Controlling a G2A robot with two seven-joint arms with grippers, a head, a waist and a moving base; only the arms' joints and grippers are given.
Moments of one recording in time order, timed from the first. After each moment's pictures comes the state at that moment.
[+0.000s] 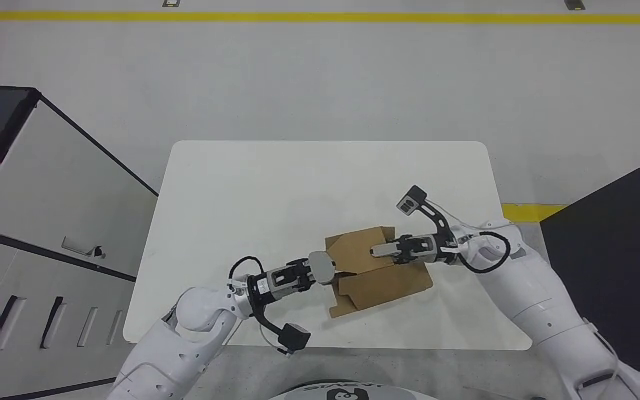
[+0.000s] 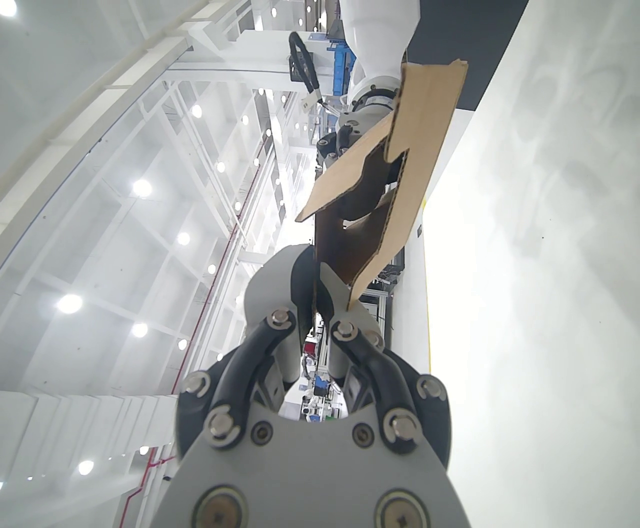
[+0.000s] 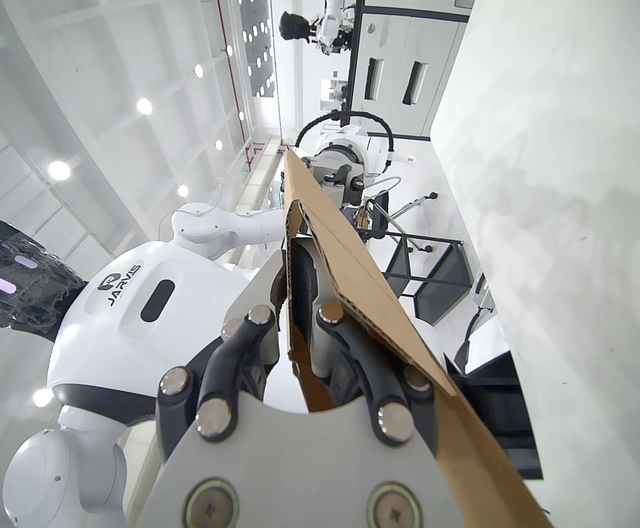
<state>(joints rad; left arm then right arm) 1.64 -1.04 -1.13 -1.79 2.63 0.34 0.80 -1.20 -0.99 1.05 -1.33 0.76 -0.32 1.44</state>
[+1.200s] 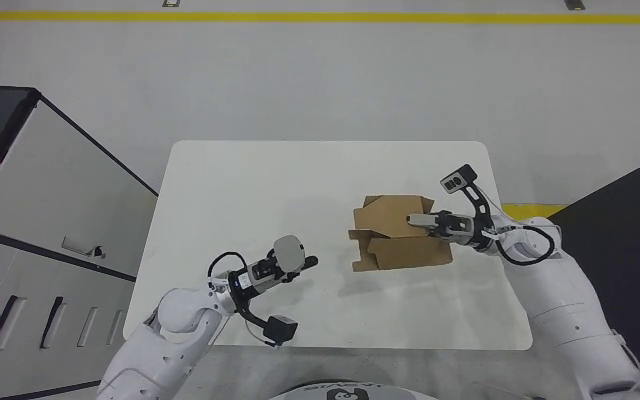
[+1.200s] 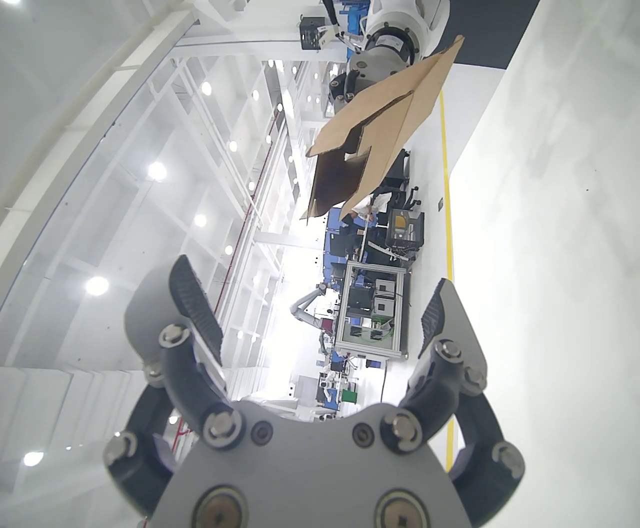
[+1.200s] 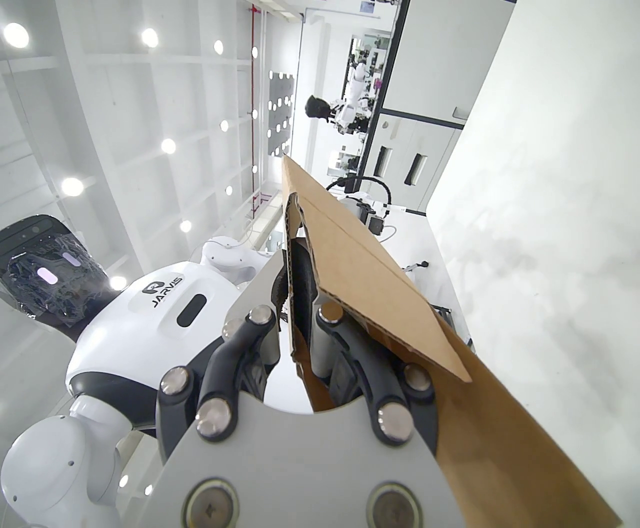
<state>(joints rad) 1.70 -1.02 -1.23 -1.84 2.61 0.37 0.77 -1.27 -0.96 1.25 -1.33 0.83 -0.39 1.41</state>
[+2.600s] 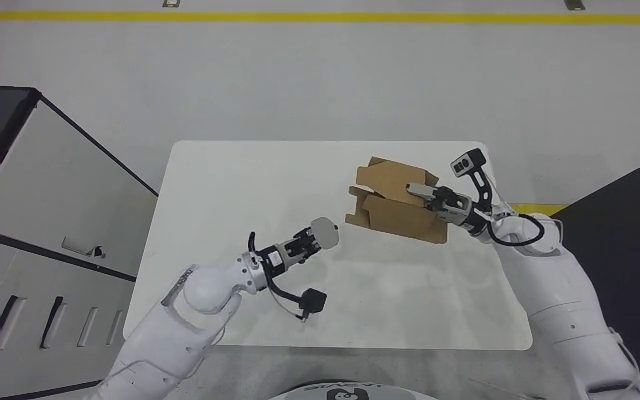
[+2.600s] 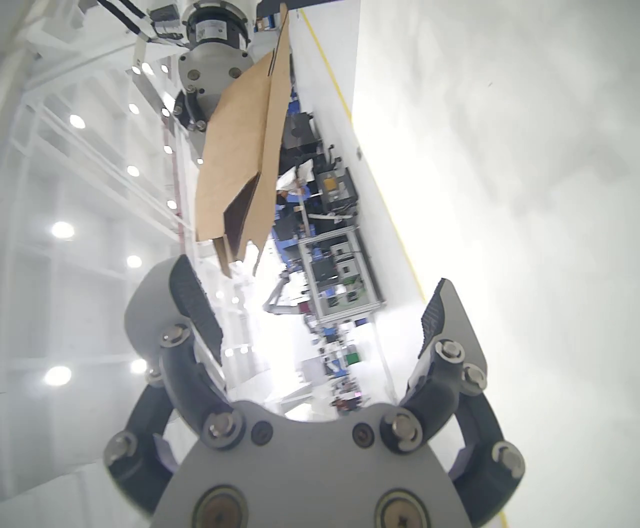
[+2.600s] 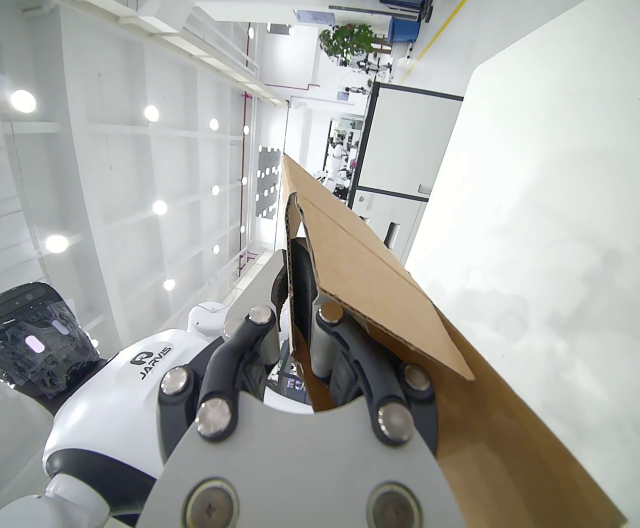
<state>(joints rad) 1.53 -1.04 -1.12 -1.91 2.88 -0.13 0.52 -1.26 -0.98 1.28 -1.35 0.74 -0.38 1.14</state>
